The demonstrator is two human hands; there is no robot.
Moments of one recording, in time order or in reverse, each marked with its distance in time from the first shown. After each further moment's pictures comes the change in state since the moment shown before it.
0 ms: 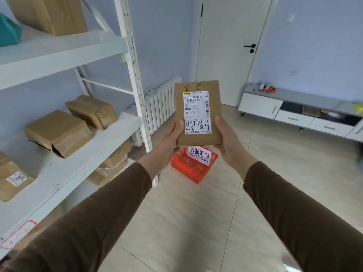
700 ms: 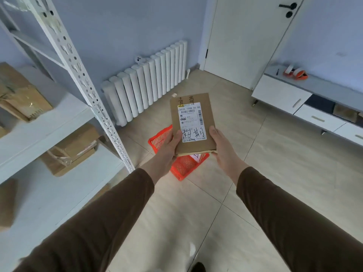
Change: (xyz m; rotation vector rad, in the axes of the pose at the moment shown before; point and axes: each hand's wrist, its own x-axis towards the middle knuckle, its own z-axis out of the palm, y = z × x) left_hand 0.316 -0.131 0.107 -0.292 0.207 -0.291; right_hand 0.291 0.093 -0.189 -0.137 -0.017 0.360
